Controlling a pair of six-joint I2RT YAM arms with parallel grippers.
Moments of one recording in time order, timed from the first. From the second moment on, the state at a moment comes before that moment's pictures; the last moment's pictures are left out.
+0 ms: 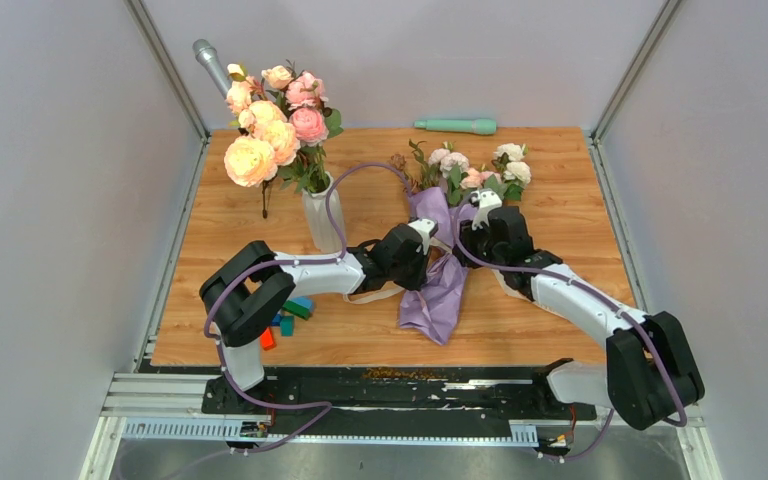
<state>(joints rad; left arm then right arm) -0.93 1.81 1.03 0.04 0.02 -0.43 0.42 1.26 0.69 -0.04 -0.09 0.19</state>
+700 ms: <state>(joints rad) -0.92 1.81 1.04 0.02 0.02 -0.43 0.42 1.35 0.65 0.02 -0.12 0.19</state>
